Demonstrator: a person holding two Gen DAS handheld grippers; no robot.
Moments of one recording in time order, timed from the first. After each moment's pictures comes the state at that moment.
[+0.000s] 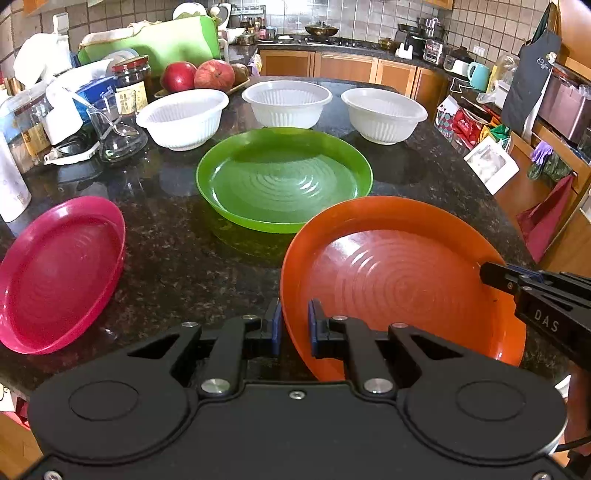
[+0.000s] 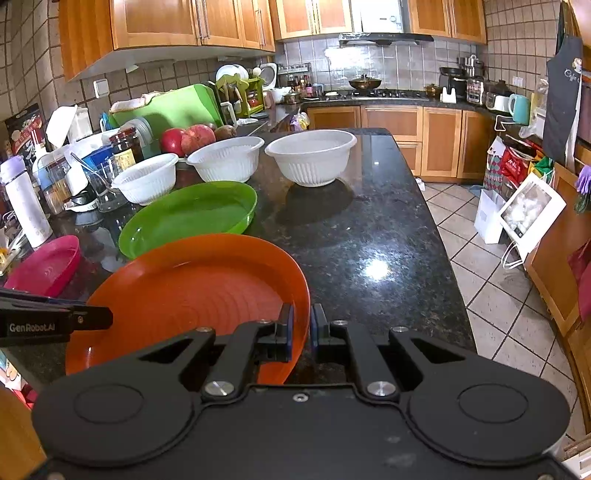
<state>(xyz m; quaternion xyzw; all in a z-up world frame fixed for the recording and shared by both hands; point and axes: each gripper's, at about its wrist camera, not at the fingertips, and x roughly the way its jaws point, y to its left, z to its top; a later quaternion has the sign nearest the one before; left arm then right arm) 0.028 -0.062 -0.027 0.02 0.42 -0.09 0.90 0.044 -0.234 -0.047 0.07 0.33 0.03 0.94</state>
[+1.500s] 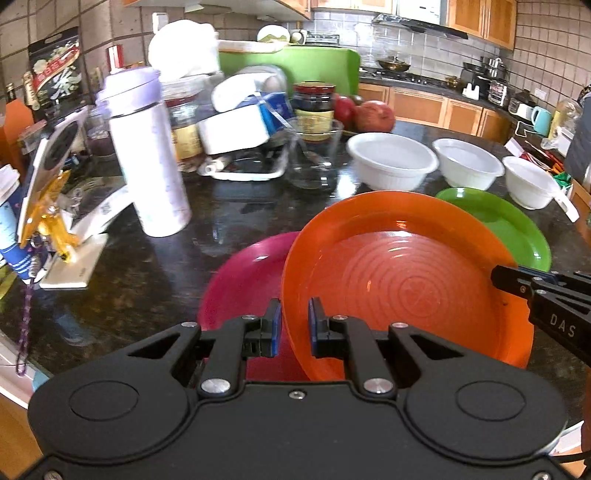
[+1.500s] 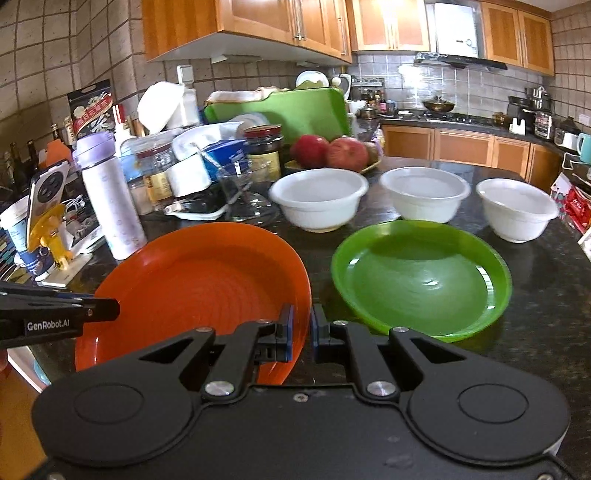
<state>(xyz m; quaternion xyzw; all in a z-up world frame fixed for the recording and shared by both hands) 0.044 0.138 0.000 0.01 0.37 -0.01 0.93 0.094 -0.021 -0.015 0.04 0.30 0.12 0.95</state>
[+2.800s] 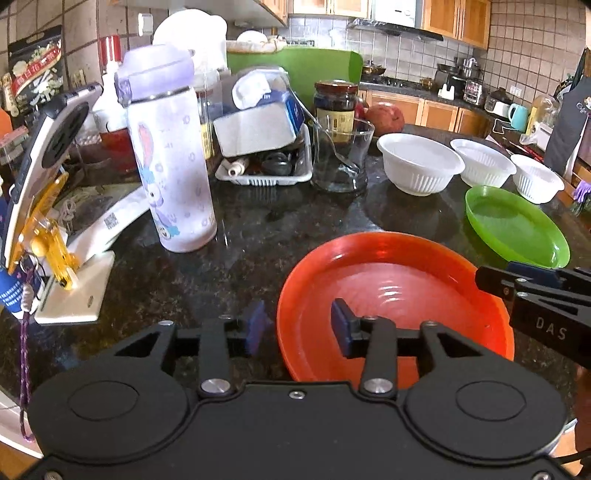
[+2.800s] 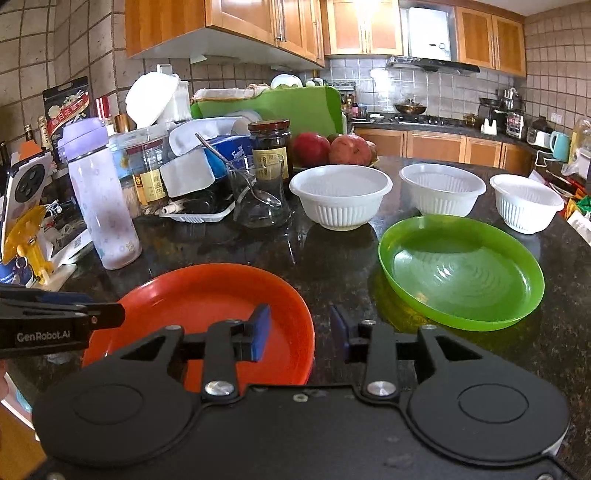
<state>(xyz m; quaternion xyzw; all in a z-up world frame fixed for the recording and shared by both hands) 0.071 0.211 -0.018 0.03 0.36 -0.07 0.93 0.104 0.049 -0.028 0.04 0.30 0.05 0.95</state>
